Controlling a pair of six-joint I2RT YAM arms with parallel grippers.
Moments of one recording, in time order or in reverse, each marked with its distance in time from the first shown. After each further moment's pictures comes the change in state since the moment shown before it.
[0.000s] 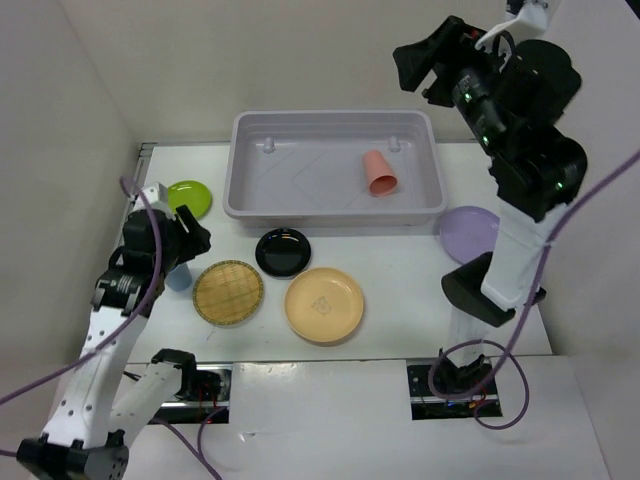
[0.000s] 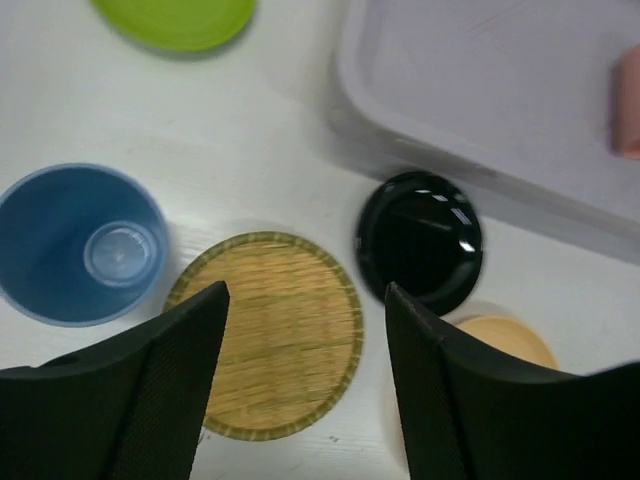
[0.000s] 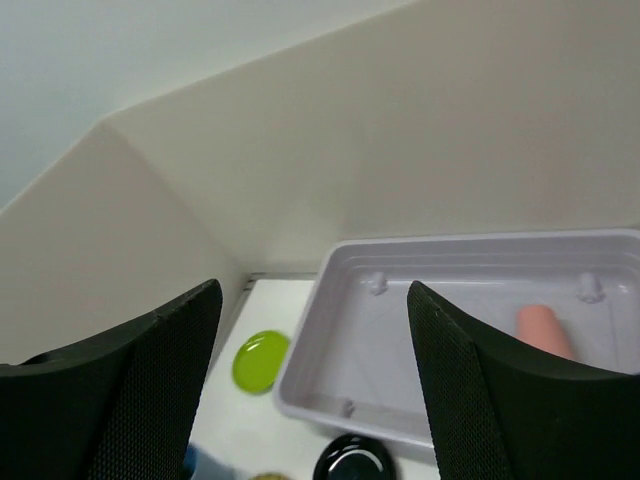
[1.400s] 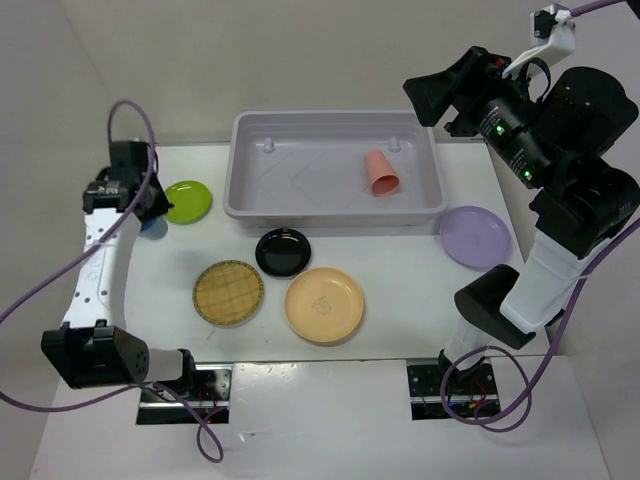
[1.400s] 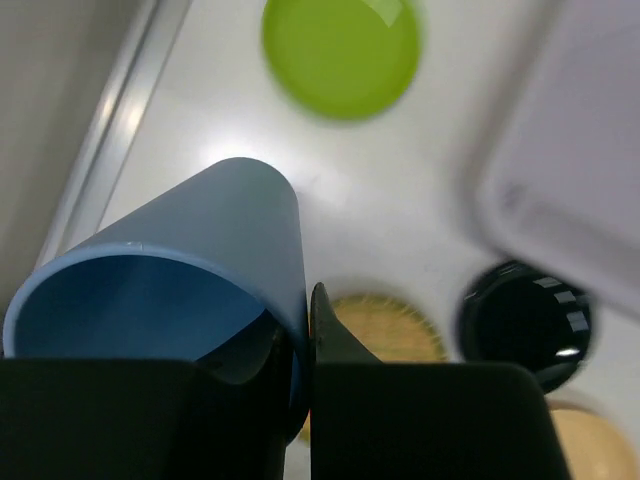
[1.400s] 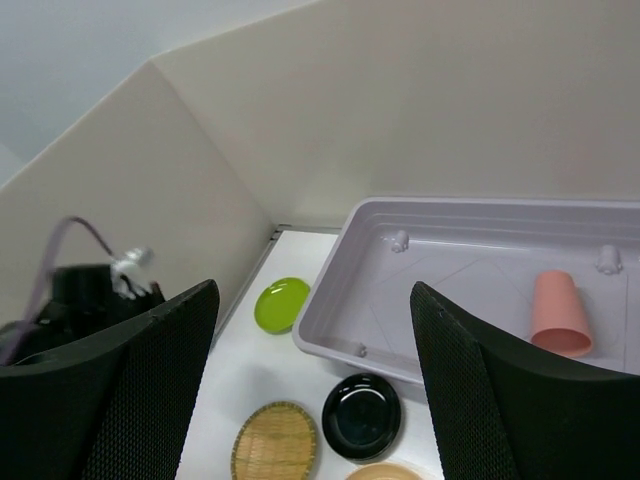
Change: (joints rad) left arm 0.250 0.555 0.446 -0.279 -0.093 0.162; right arm 0.079 -0.172 -0.013 -0.145 -0.085 -0.021
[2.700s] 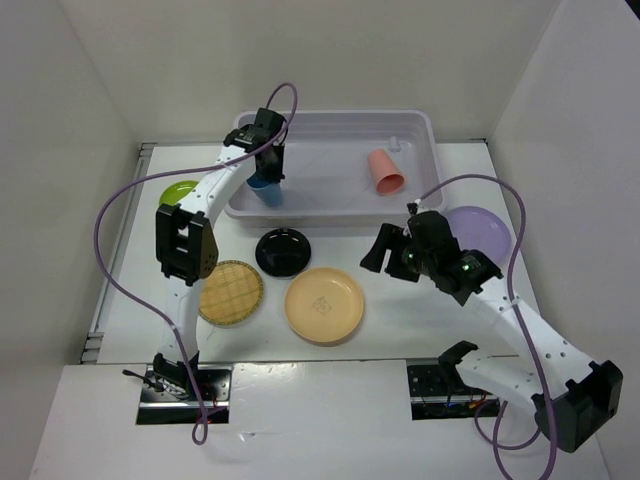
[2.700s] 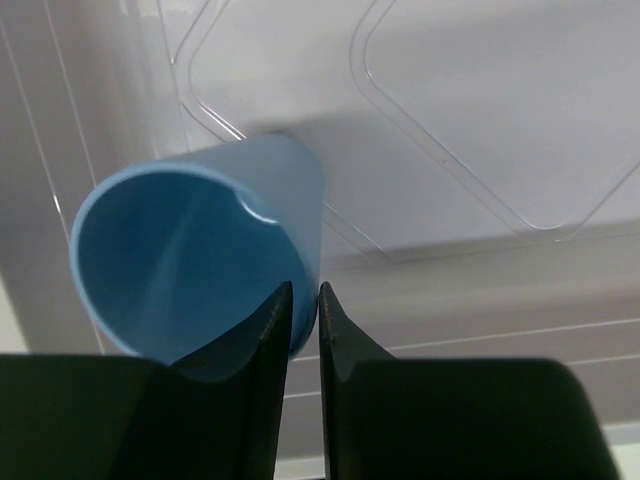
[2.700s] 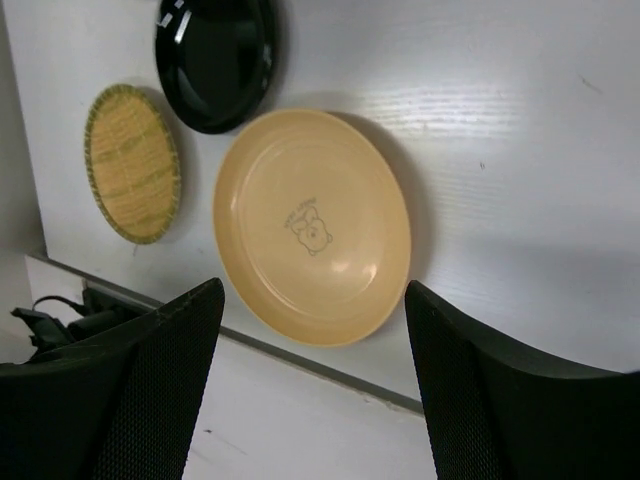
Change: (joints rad) left arm -0.445 0.872 0.767 0.059 0.093 0.072; right arm 0.000 -0.787 -2.236 0.643 -0.192 0.337
